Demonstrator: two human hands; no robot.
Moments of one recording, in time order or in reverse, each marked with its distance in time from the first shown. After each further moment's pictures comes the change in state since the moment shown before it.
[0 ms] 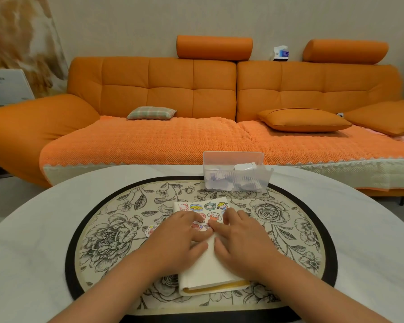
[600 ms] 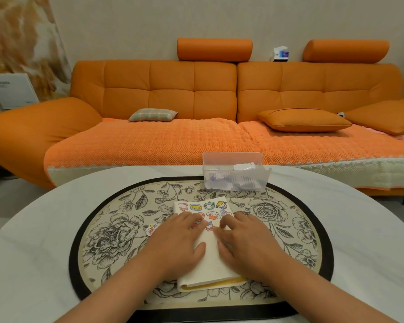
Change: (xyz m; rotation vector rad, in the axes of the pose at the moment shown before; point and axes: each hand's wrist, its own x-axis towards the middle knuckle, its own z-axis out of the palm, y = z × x) left_hand -0.005 0.009 0.006 0.133 0.030 -0.026; right_hand -0.013 0.009 -0.010 -0.066 0.061 -0.137
